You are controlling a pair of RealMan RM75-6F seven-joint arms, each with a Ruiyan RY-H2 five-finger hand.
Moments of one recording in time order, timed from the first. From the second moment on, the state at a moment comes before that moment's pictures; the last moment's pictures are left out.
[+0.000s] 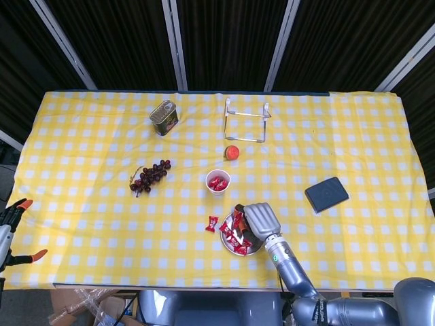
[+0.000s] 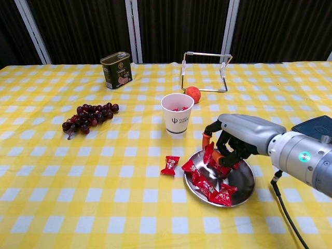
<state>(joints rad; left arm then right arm) -0.08 -0.97 -0.01 -1.78 1.35 1.30 -0.17 0.65 -1.70 0.14 -1.62 -0.97 1.07 -0.46</state>
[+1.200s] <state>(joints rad) -0.09 -0.96 -0.01 -1.78 1.34 1.28 -0.19 0.88 -1.79 0.39 -1.44 -0.81 1.04 -0.55</state>
